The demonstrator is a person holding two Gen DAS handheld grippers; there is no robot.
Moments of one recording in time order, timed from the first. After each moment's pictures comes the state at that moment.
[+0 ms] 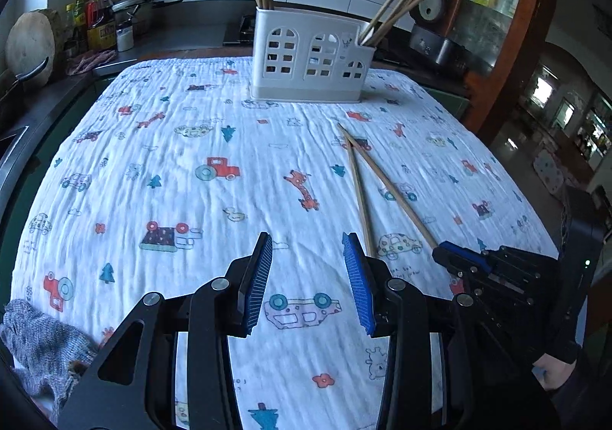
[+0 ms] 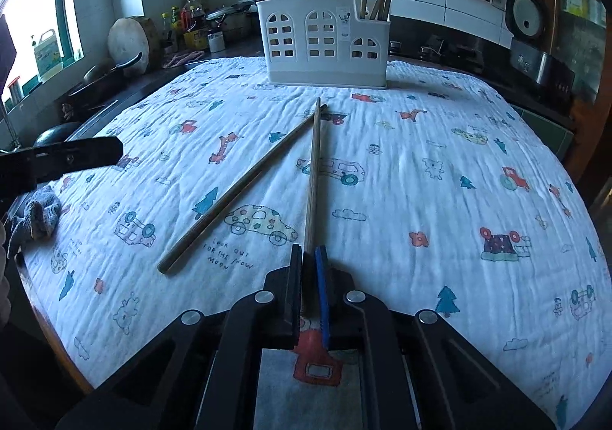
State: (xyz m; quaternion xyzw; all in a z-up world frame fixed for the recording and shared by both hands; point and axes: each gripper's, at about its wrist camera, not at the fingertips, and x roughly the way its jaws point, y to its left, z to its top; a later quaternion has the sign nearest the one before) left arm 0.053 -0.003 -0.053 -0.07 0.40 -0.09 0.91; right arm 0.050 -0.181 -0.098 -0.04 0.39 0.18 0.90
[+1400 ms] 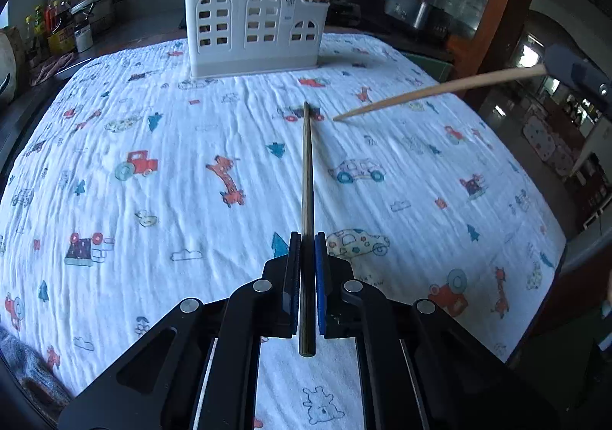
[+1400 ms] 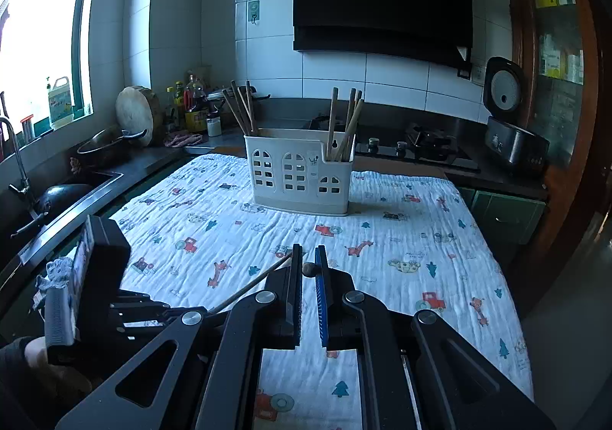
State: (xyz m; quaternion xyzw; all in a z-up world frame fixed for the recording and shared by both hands) left arm 0.085 -0.057 -0.071 -0.04 0.43 -0.13 0.90; right arm 0.045 -0.221 0.033 -0.04 0.26 0.18 0.95
